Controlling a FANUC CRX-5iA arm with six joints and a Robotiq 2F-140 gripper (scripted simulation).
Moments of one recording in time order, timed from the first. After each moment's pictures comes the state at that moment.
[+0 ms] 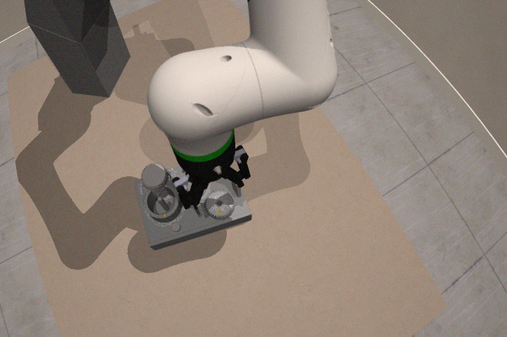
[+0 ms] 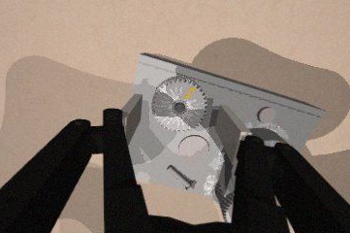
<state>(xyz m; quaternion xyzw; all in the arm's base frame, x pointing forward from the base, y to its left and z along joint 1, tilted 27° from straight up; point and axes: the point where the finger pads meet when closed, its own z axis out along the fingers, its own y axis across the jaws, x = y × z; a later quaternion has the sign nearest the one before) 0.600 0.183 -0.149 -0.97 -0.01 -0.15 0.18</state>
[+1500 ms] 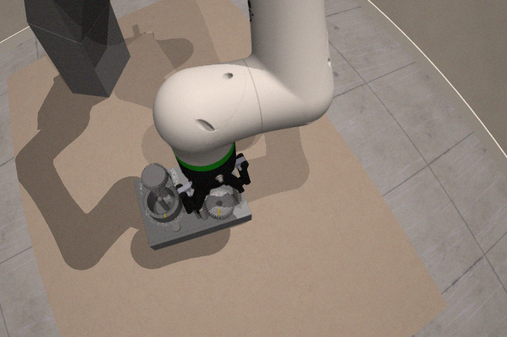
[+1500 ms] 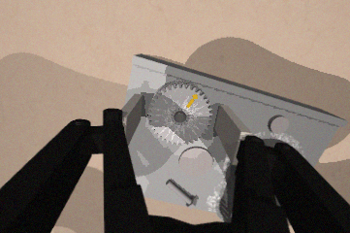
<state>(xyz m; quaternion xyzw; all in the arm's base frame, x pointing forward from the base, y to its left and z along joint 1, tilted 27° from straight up) 0.609 0.193 -0.175 -0.97 -0.01 -0.15 0.18</state>
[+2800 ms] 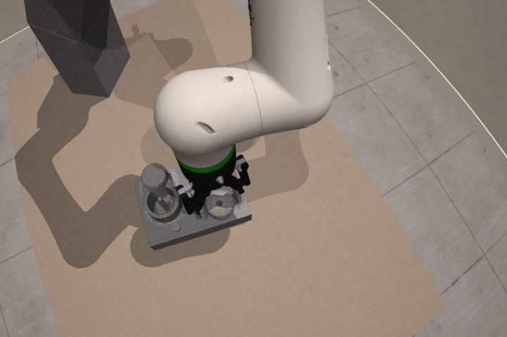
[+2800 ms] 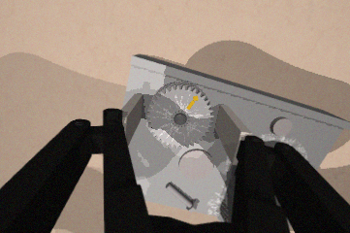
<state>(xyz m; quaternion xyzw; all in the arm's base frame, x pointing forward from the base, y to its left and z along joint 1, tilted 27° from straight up) 0.611 0.195 -0.180 -0.97 -0.01 -0.15 0.18</state>
